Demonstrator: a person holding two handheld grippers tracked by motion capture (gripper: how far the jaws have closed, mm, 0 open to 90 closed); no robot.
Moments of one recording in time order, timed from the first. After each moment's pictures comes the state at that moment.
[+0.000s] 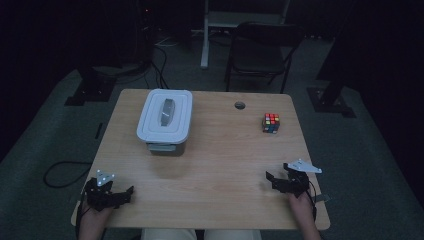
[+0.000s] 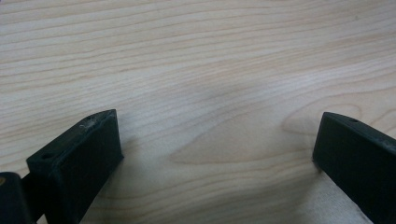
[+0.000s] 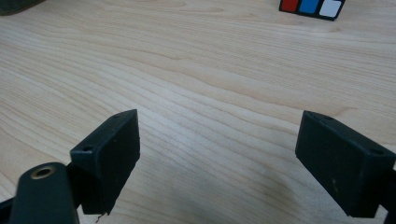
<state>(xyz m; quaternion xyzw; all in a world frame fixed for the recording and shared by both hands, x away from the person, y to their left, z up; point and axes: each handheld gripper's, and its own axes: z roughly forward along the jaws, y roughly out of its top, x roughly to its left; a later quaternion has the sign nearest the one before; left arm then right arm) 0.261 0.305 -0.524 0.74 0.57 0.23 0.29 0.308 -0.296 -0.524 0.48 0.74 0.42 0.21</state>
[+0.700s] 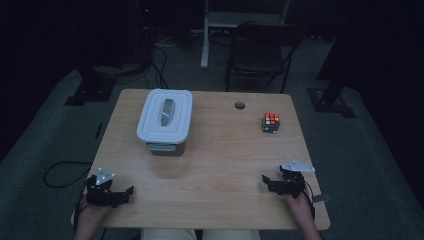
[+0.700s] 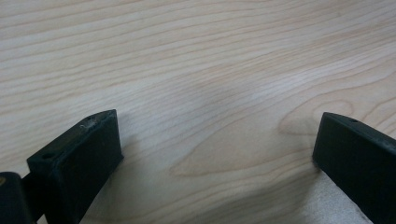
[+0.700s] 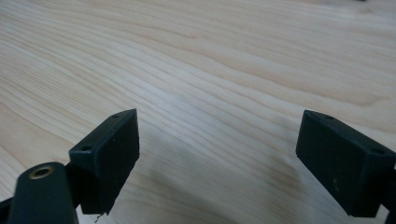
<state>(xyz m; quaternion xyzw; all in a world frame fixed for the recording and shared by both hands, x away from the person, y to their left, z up) 0.269 0.311 -0.524 0.76 0.53 0.21 0.30 0.310 -0.282 -0.525 0.47 0.77 0.39 0.20</state>
